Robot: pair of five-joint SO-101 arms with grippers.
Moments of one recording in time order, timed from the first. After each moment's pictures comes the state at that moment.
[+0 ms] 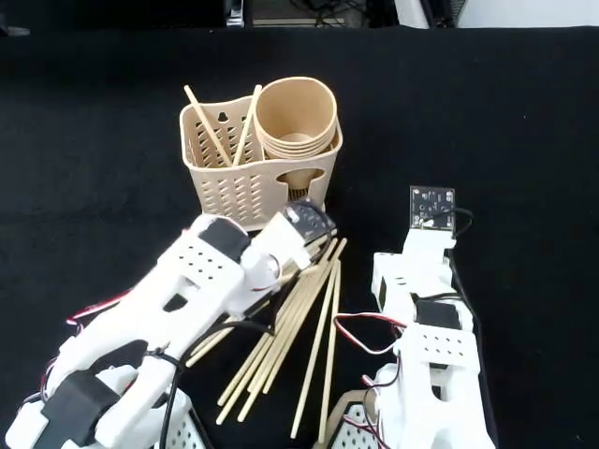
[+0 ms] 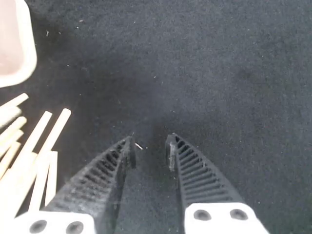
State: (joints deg) left arm 29.8 -21.1 38.2 75.5 -18.6; right arm 8.2 -56.0 84.9 32.4 3.4
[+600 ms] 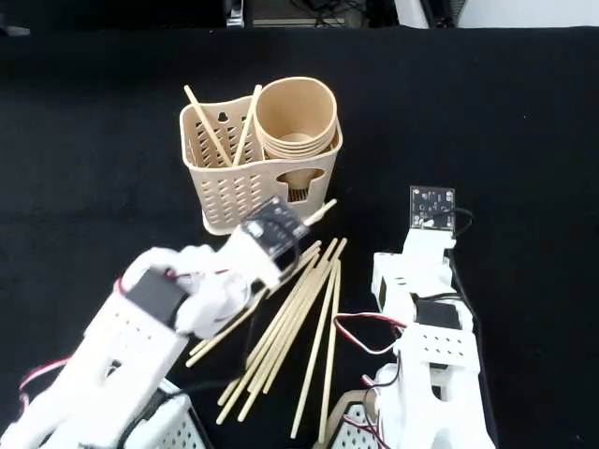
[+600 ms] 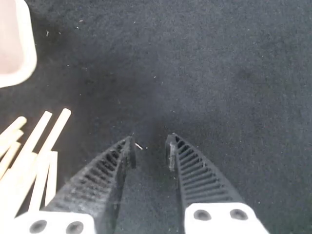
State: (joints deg) left arm 28.2 -54.3 48.9 78.4 -18.7; right arm 8.2 -56.0 84.9 32.4 3.4
